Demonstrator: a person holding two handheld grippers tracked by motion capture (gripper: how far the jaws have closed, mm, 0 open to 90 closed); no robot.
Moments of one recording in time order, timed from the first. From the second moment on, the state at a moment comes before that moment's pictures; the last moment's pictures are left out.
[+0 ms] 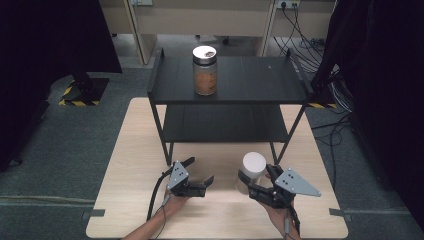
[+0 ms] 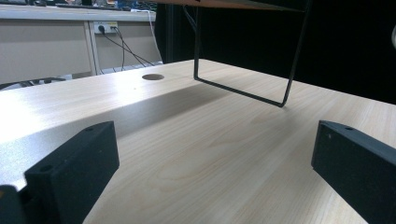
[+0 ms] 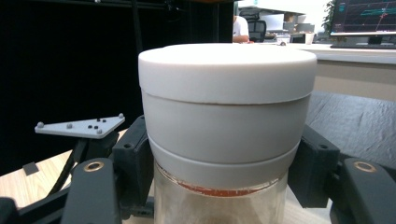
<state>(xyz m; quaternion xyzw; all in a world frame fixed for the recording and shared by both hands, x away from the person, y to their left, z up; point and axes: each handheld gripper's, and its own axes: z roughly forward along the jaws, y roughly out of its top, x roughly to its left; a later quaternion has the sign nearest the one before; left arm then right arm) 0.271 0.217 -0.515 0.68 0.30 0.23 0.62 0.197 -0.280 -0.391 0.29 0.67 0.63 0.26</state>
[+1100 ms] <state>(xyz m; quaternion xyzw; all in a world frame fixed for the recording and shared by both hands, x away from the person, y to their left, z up) 0.271 0.217 -0.516 0.68 0.30 0.23 0.63 0.215 -0.283 -0.312 0.28 0.67 0.64 0.26</state>
